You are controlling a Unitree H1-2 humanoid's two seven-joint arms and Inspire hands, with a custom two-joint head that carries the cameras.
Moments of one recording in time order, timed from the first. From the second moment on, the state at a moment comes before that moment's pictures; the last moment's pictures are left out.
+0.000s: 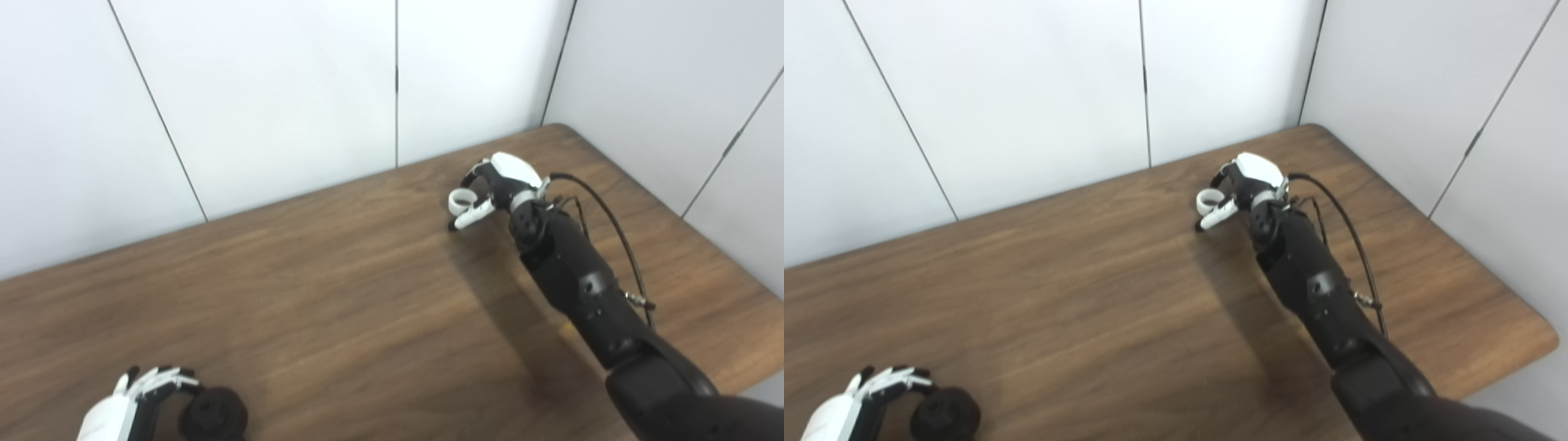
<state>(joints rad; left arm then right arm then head) 0.06 0.31 -0.19 -0.25 0.74 0.04 -0.12 -0.51 -0.43 0.00 0.32 -0.81 0.46 0.21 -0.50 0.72</state>
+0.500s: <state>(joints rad) 0.06 0.31 -0.18 -0.25 0.74 0.04 -0.12 -0.51 -0.43 -0.02 0.32 -0.82 0.46 0.22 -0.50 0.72</state>
